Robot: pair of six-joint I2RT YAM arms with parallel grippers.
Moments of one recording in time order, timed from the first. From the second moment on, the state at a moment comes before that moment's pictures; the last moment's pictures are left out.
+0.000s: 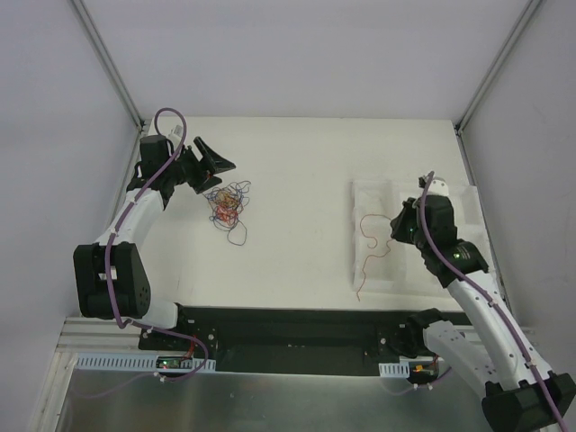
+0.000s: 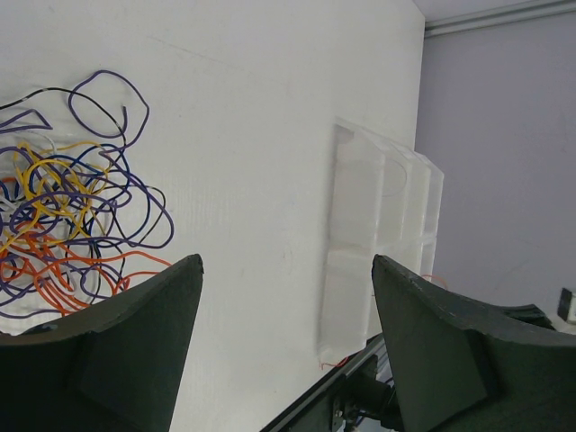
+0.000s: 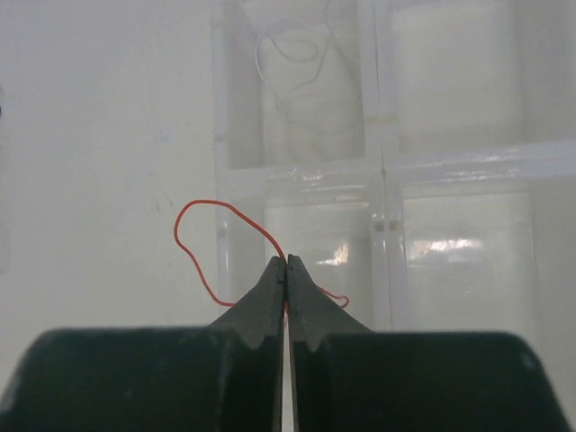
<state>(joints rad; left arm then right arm) 0.04 1.45 1.03 -0.14 0.70 -0.79 0.33 0.79 0.81 -0.61 0.19 0.42</state>
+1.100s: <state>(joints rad) 0.03 1.45 1.03 -0.14 0.70 -0.78 0.19 0.93 1.03 -0.60 0.09 0.35</state>
